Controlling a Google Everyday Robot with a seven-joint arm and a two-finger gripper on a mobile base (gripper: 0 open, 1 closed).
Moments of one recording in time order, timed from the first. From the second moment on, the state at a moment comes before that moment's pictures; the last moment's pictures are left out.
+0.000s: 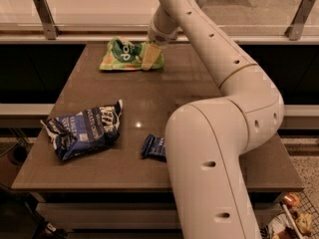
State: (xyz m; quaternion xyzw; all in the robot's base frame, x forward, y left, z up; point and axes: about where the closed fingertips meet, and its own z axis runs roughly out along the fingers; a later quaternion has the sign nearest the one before) arm 0.853 0.023 0.840 -0.64 0.70 -0.01 0.31
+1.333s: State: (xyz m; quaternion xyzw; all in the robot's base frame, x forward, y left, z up) arm 0.853 0.026 0.838 -0.65 0.70 -0.01 0.31
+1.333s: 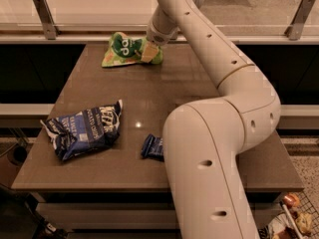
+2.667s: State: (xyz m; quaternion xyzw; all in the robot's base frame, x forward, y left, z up) arm 0.842 0.000 0.959 -0.62 0.67 -0.05 0.40
